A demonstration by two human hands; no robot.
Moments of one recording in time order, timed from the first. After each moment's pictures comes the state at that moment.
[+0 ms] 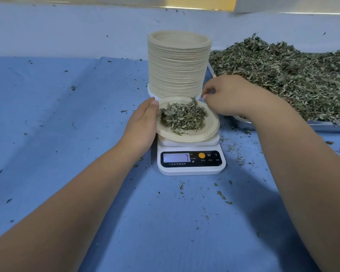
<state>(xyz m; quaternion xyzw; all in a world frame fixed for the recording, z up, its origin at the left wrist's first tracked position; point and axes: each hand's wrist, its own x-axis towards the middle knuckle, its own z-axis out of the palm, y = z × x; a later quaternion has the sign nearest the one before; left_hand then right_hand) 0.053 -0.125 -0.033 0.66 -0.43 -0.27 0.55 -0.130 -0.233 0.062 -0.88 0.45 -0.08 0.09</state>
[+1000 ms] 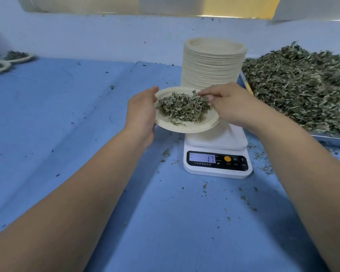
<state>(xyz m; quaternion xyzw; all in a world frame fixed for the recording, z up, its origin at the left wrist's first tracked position) 0.081 -0.102 0.005 0.59 -0.19 -0.29 0.73 -0.088 -0.216 0.039 -0.88 0.36 -0.21 0.25</state>
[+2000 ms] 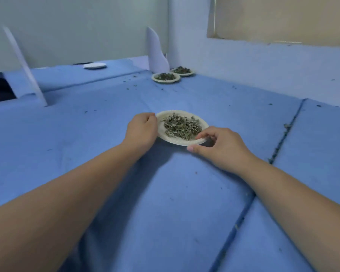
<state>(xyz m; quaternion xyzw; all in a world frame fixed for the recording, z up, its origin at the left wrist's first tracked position) 0.430 0.183 -0.023 0.85 -0.13 0.04 0.51 0.318 -0.012 -0.036 -0.93 0.08 -0.16 0.32</state>
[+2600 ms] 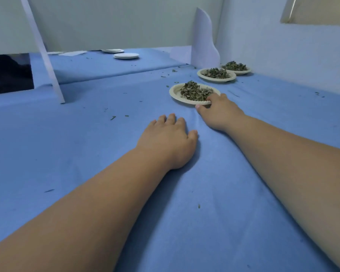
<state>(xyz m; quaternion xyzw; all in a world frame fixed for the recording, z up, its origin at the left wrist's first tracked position) 0.586 0.221 -0.060 0.97 -0.22 0.02 0.09 0.649 0.032 -0.052 -0.97 0.12 -0.11 0.16</state>
